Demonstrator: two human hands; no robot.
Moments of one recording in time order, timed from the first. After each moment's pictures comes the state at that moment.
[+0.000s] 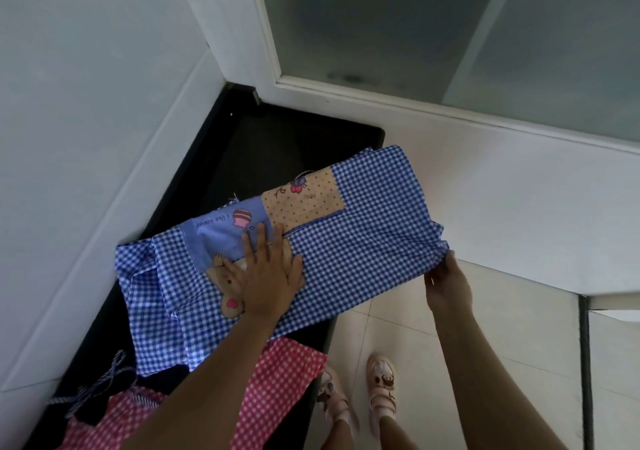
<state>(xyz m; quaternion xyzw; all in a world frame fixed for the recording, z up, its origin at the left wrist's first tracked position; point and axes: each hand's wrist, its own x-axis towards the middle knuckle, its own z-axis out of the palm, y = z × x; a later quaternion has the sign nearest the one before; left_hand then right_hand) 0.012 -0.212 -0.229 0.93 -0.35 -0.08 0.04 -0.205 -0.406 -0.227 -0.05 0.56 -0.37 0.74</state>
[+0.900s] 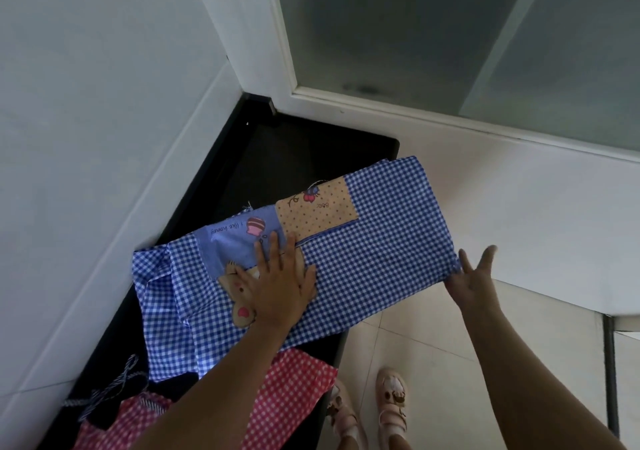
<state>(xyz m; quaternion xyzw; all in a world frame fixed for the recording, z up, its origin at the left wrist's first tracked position) 0.011 -0.215 -0.224 0.94 -0.34 -0.09 0.01 -0.210 -0.447 -0.242 0.00 0.48 -0.29 0.83</state>
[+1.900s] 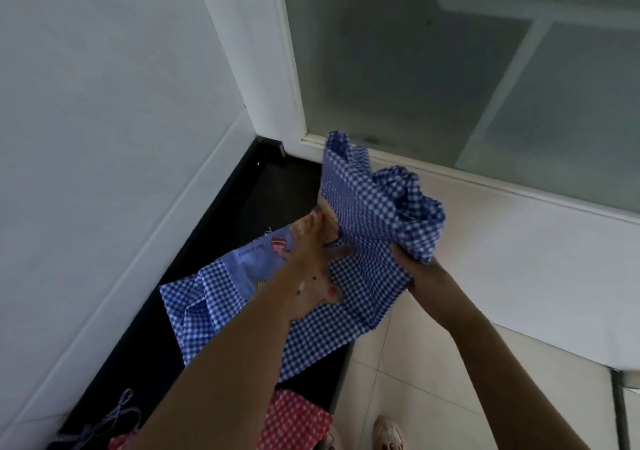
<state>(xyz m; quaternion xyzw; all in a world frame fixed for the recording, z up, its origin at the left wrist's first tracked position) 0.074 -0.329 -0.173 0.85 -0.35 -0.36 0.17 -0.124 -0.418 -0.087 -0.53 0.35 -0.12 0.76</state>
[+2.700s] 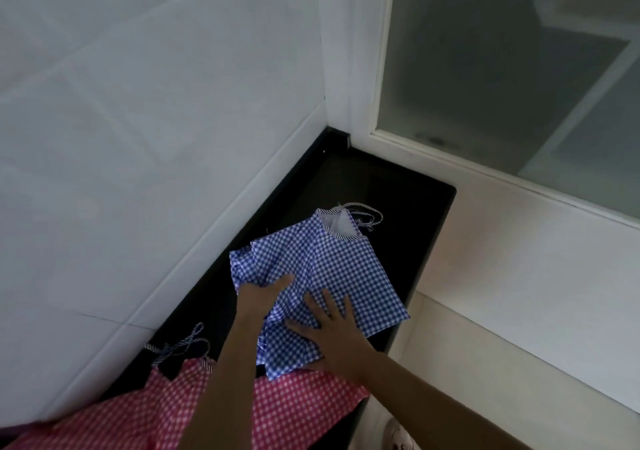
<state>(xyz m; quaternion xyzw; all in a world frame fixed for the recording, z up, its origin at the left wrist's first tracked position) 0.056 -0.120 -0.125 0.82 0.14 -0.32 0.45 -0.075 -0.228 -0.189 -0.97 -0.03 0.22 0.13</state>
